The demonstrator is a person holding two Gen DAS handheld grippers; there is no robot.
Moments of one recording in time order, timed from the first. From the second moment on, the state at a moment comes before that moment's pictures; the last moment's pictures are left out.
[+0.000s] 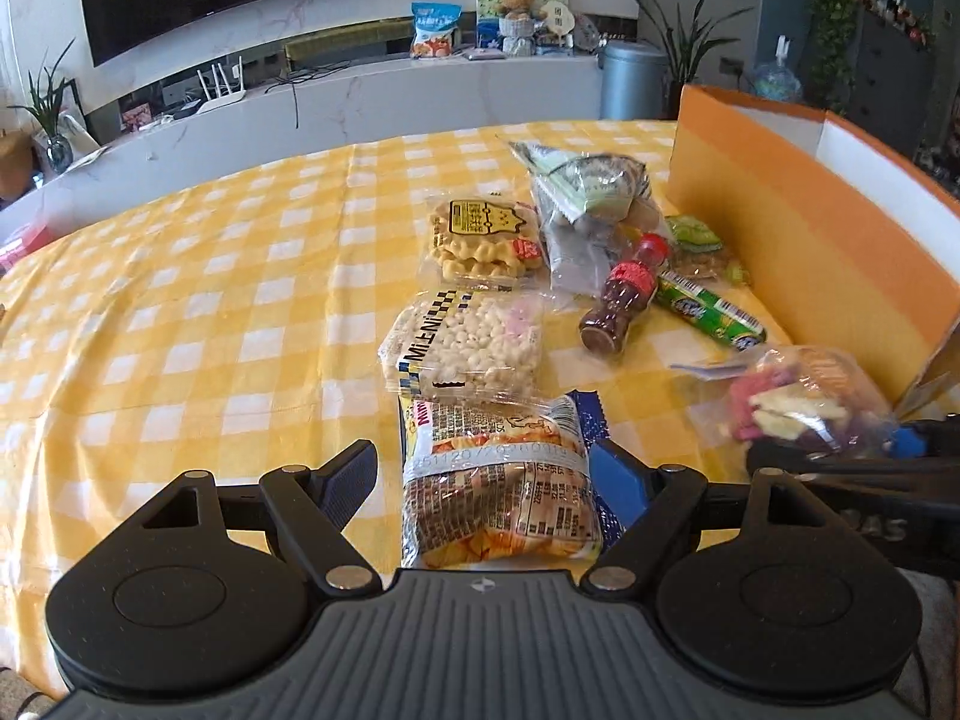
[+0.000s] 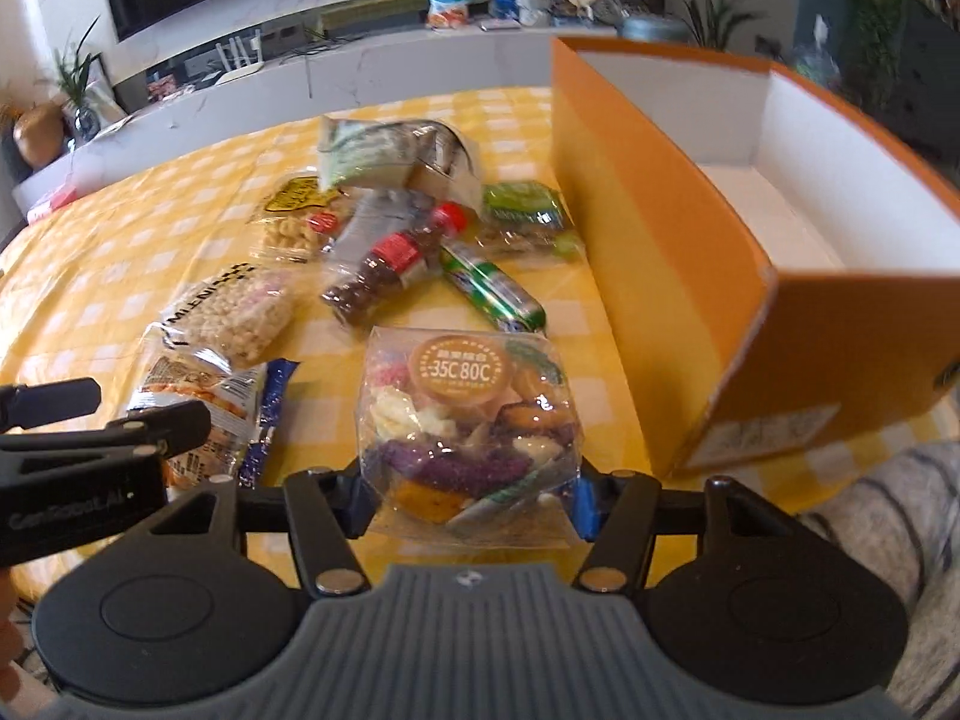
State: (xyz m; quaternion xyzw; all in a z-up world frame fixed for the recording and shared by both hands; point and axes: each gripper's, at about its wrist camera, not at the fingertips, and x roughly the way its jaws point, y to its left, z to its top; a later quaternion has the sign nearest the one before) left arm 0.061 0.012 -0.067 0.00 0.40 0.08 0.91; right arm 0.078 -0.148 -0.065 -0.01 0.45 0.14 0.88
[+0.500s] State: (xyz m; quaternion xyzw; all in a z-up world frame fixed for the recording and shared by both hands) left arm 0.083 0.008 -0.098 -0.02 0.44 0.06 0.89; right arm 0.087 -0.157 -0.073 0.04 0.46 0.16 0.87
